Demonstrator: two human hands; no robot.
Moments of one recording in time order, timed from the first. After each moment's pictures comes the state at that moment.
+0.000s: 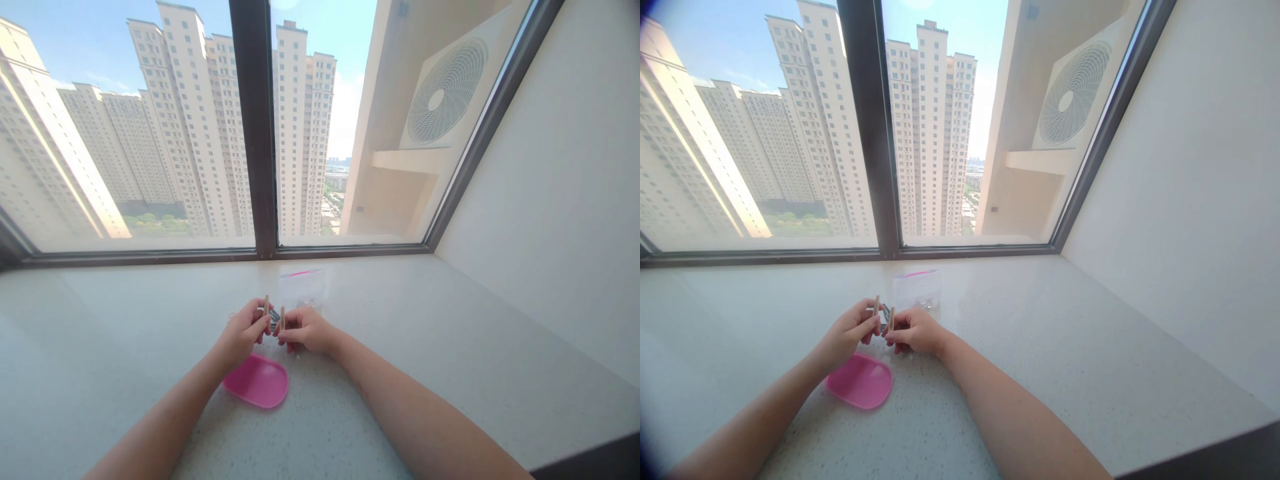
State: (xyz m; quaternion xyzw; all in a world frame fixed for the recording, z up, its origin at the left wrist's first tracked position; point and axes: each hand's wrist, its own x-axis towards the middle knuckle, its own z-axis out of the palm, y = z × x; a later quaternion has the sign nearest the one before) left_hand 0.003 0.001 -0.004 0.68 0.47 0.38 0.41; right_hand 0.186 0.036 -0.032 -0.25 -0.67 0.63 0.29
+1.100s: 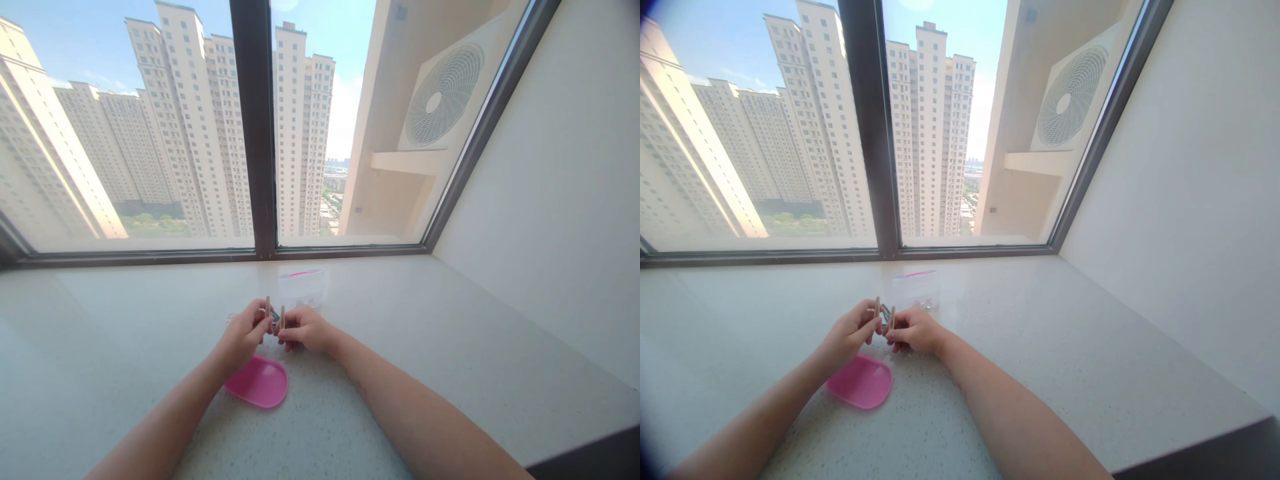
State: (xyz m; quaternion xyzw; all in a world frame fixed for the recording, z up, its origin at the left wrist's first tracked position) left_hand 0.004 -0.002 -0.003 0.73 0.48 0.36 0.32; right_hand 0.185 0.038 -0.033 -0.27 -0.67 0.63 0.28
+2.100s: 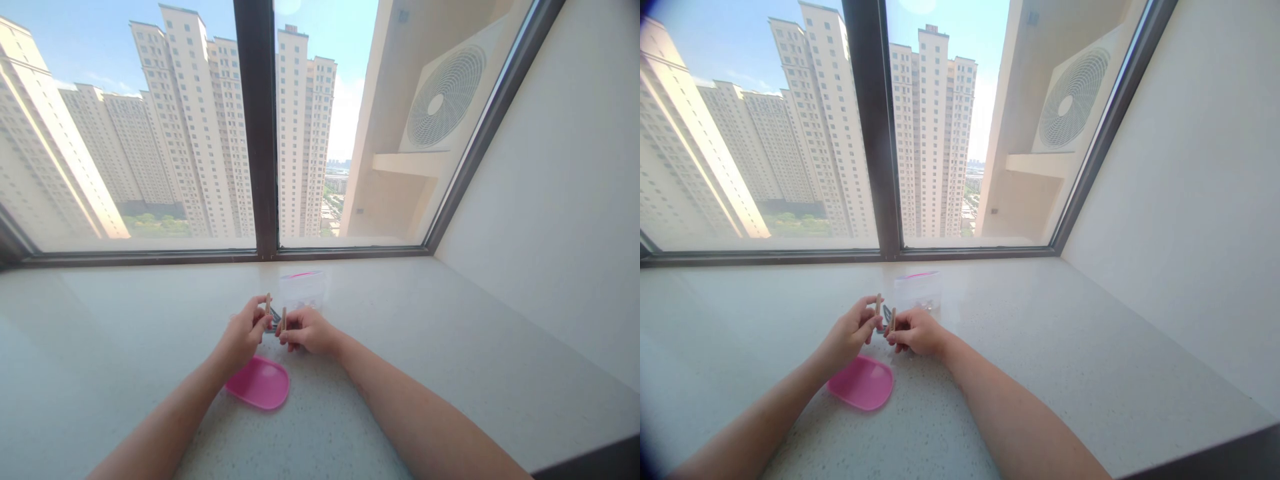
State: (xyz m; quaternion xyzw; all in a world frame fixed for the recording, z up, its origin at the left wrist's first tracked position) left_hand 0.003 0.002 -0.007 0.72 0.50 0.38 0.29; right_hand 0.186 0.033 -0.025 -0.28 -0.69 0.60 0.30
